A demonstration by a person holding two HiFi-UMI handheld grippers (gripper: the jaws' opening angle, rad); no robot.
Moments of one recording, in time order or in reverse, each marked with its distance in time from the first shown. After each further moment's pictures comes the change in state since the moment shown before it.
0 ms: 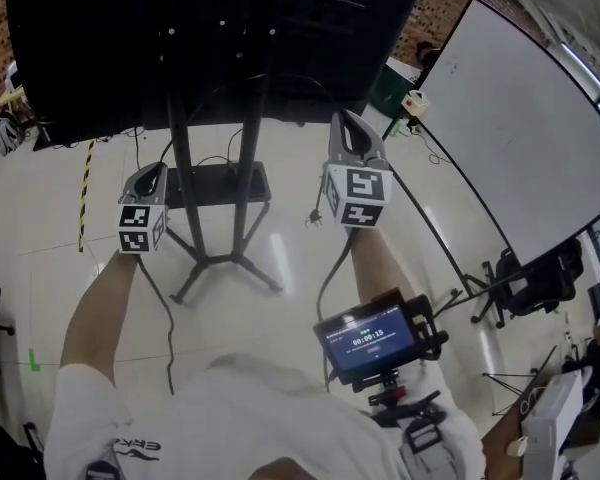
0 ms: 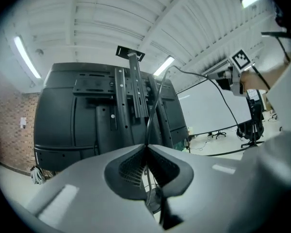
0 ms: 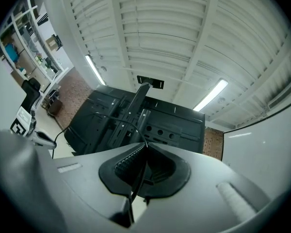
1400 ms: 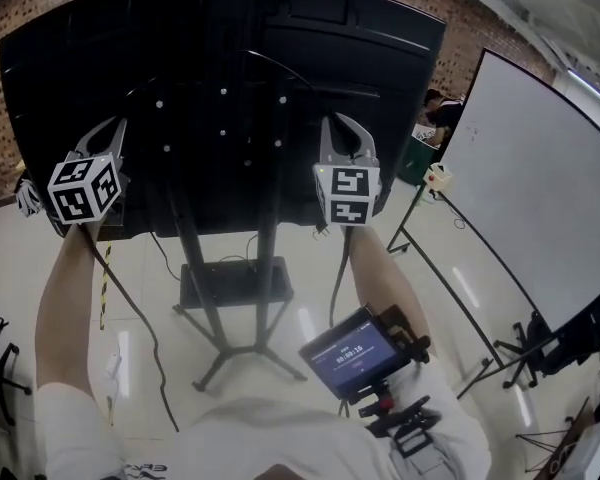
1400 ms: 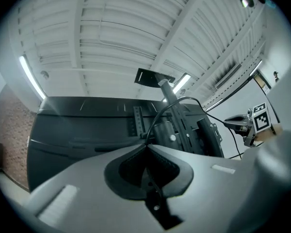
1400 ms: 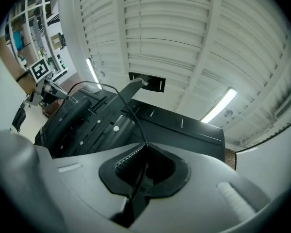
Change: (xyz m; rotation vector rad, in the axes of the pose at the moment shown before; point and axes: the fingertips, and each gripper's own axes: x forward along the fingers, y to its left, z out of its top) left arm 0.115 0.164 0.288 0.028 -0.235 0.154; right arm 0.224 -0.039 0.067 -0.057 -0.197 -0.013
